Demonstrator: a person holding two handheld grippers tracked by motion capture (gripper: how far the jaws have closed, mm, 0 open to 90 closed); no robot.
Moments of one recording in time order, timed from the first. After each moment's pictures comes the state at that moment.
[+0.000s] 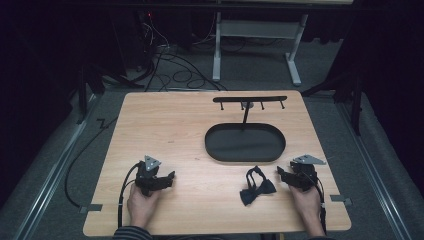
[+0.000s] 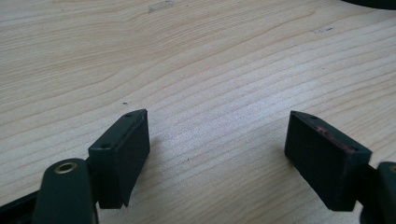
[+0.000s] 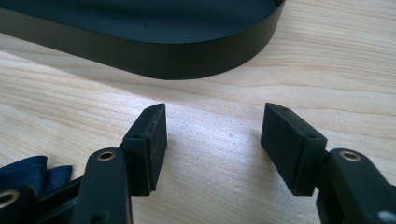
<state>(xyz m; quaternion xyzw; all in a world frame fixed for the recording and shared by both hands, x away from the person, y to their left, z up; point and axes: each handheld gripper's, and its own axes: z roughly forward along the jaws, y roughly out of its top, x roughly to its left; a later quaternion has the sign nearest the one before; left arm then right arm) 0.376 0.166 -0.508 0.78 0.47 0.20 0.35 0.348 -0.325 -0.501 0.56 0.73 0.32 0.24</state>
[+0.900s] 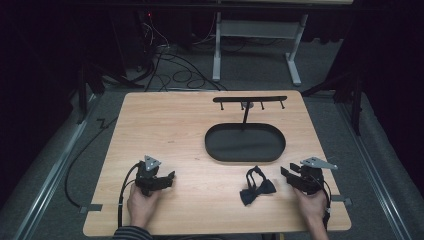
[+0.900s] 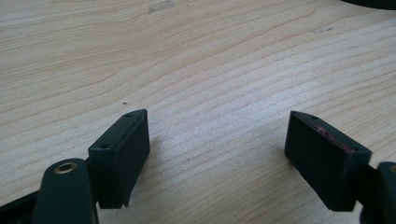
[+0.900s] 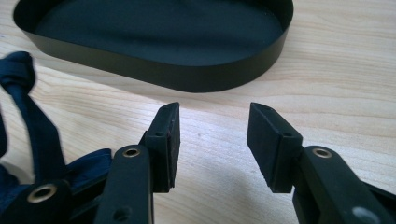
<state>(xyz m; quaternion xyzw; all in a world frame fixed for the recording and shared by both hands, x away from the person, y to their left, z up) 0.376 0.166 -0.508 0.78 0.47 0.20 0.35 0.325 -0.327 -0.478 0.55 0.72 0.37 0.22</state>
